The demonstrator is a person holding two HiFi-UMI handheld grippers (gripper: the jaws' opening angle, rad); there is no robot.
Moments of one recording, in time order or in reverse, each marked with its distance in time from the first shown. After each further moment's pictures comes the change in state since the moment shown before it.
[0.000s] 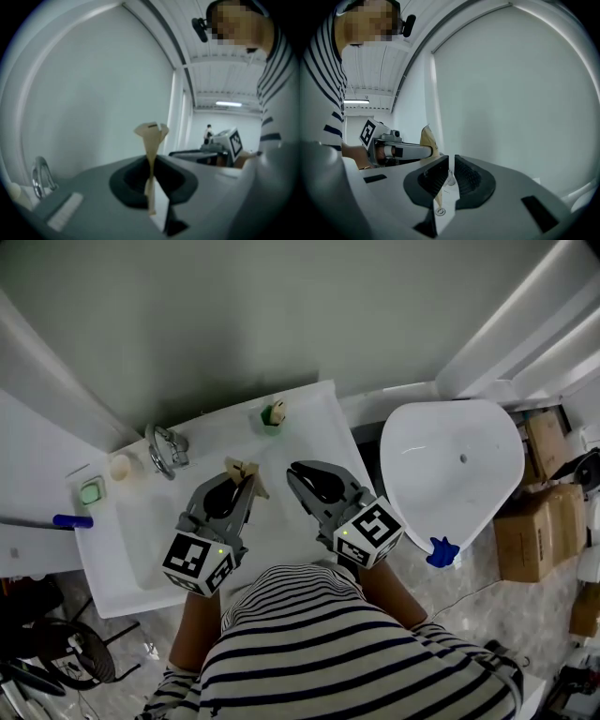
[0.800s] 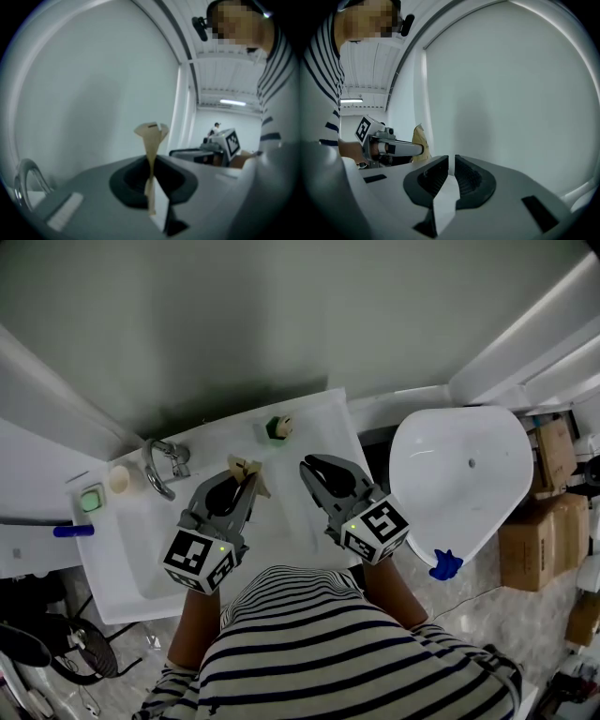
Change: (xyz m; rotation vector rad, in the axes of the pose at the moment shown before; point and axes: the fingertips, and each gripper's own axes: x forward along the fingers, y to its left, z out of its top) left arm 0.045 0.039 -0.007 -0.019 0.050 0.014; right arm 0.027 -0.068 -0.010 0.023 0.027 -0.051
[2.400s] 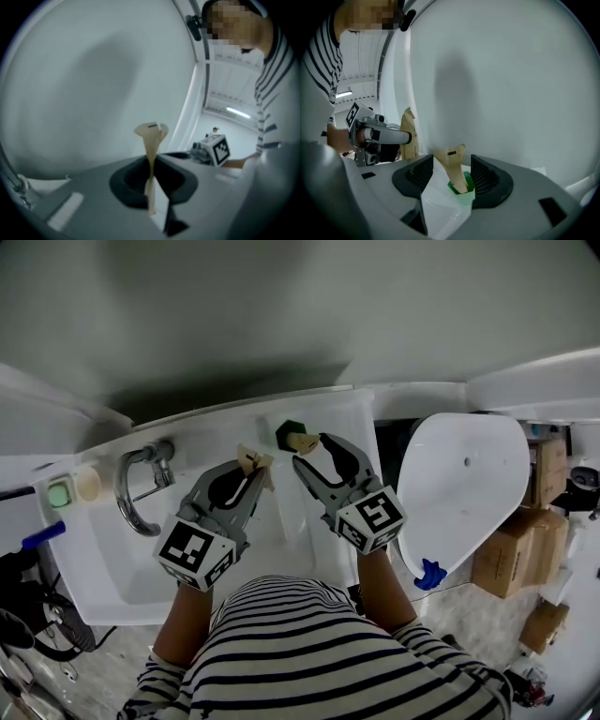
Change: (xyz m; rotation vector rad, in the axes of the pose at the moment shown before) left arm 0.074 0.087 -0.063 -0.171 0.078 -0.039; right arm 0.106 -0.086 -0.091 0.034 0.227 -0.028
